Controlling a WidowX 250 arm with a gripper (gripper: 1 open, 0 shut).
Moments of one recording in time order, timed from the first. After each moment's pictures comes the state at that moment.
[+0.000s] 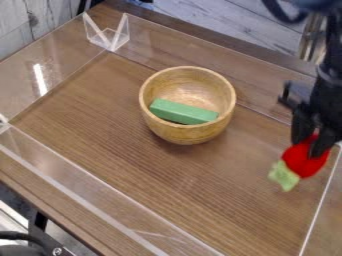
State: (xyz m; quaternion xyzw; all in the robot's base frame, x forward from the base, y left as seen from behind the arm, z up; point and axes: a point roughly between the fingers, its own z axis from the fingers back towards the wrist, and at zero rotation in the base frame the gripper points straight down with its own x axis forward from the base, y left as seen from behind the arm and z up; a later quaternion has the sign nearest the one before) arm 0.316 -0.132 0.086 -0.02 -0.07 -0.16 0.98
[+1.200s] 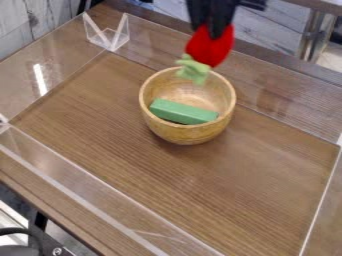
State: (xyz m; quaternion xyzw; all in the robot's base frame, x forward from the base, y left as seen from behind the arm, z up) arm 0.282 -0.003 0.193 0.01 -0.13 0.03 0.99
